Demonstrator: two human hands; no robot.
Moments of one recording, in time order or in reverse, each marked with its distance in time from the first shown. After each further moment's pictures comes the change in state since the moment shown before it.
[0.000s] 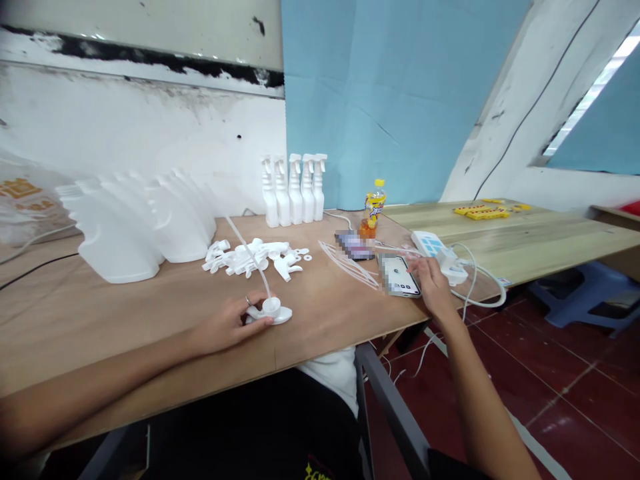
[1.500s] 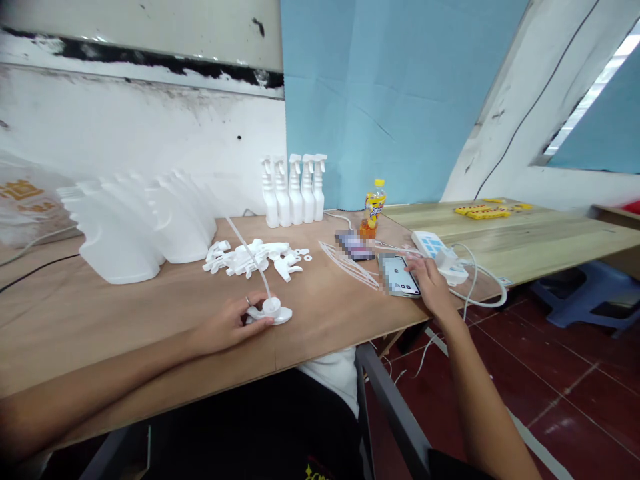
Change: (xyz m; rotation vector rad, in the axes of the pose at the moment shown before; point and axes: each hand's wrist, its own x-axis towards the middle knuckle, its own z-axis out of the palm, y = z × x) left_hand 0.000 0.002 -0.001 -0.004 -0.006 -0.010; right_hand 0.003 0.011 0.003 0.000 -0.063 0.055
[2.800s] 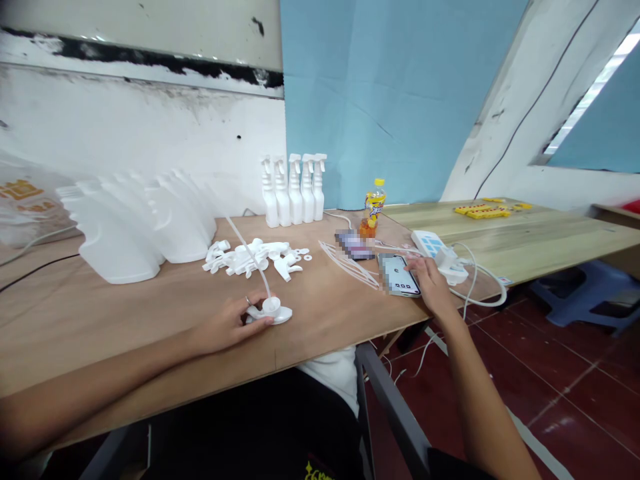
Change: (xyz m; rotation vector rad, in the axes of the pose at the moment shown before) left_hand 0.000 -0.003 0.001 -0.011 0.003 0.009; right_hand -0.002 -0.007 0.000 0.027 0.004 -0.017
